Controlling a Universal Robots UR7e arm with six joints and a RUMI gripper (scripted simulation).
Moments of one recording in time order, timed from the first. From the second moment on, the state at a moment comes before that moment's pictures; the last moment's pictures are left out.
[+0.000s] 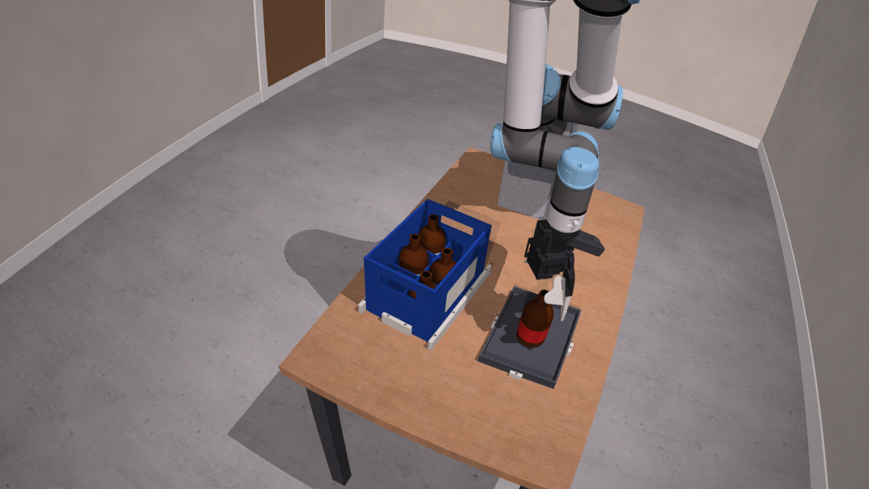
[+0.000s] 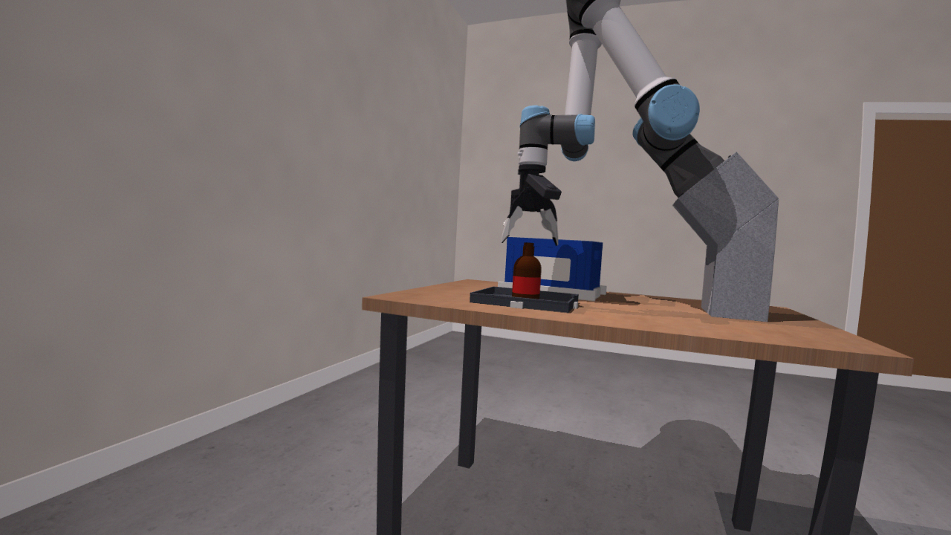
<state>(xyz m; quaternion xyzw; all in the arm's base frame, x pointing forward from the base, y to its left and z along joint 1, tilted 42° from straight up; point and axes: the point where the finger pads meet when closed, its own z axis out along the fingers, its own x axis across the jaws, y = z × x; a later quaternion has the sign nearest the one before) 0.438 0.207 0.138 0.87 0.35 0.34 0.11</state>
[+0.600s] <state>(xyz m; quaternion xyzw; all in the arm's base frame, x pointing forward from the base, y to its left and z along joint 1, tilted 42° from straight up) 0.432 0.206 0.146 0.87 0.35 0.34 0.11</state>
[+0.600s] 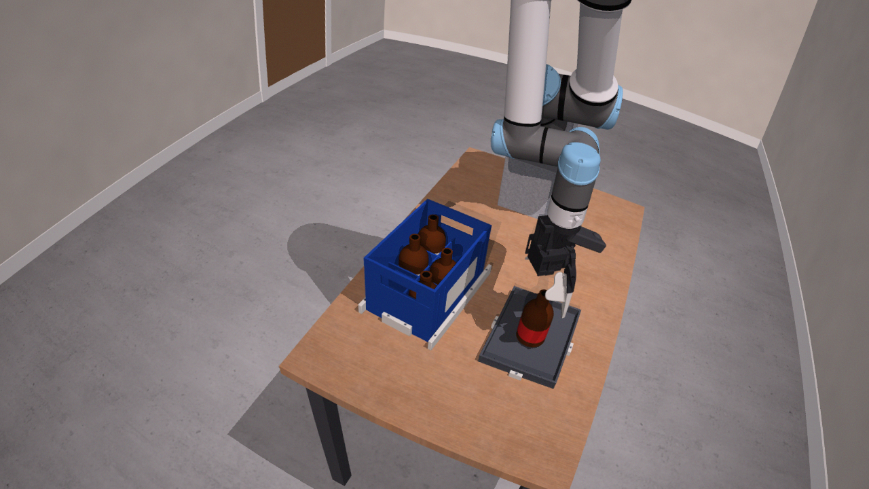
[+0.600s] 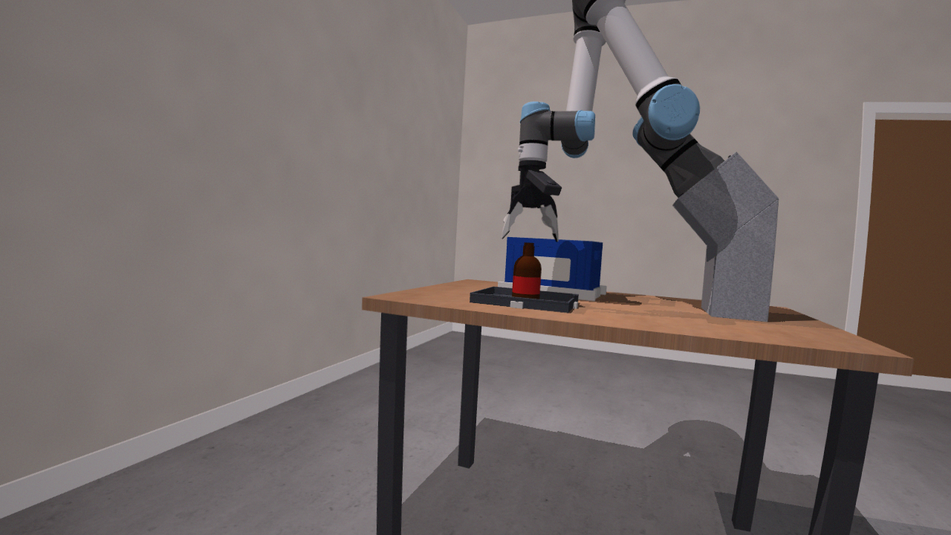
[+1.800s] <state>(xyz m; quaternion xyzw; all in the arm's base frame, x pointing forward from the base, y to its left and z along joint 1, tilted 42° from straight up) 0.386 0.203 0.196 0.87 0.35 0.34 0.11</state>
